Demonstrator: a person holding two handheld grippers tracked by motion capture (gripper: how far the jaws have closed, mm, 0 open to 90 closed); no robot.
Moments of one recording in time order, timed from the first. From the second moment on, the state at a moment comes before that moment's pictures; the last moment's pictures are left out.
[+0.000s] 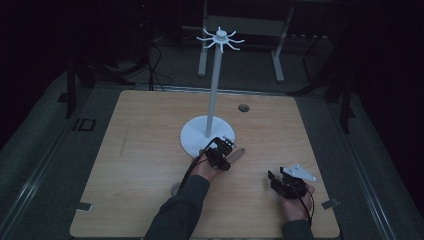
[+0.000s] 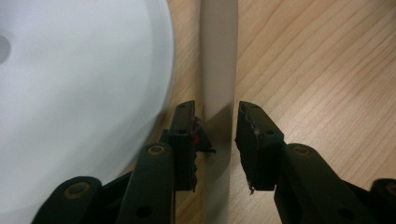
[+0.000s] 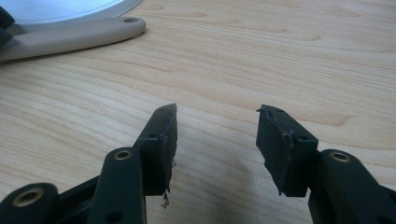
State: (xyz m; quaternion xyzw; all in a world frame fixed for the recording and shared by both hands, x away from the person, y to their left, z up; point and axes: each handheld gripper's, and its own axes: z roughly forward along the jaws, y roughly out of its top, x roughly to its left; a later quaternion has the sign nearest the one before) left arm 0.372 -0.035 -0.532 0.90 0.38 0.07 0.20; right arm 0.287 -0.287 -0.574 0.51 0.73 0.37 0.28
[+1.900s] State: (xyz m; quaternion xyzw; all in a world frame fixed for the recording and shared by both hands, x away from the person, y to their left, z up) left arm 0.356 0.001 -0.475 0.83 0.43 0.18 0.30; right arm 0.287 -0.288 -0.574 0.51 0.72 0.37 0.28
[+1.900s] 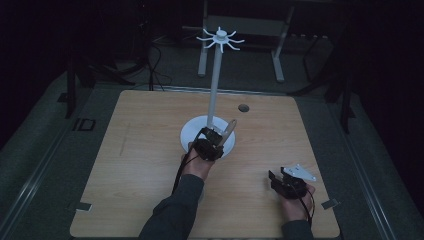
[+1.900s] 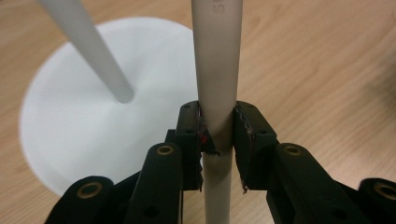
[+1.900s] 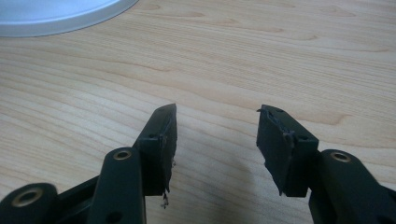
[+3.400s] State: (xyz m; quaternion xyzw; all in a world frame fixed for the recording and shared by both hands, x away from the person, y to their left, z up) left arm 0.337 0.029 -0.410 0.72 0.45 0.32 0.42; right arm 0.287 -0.286 -0.574 0.51 0.73 0.37 0.28
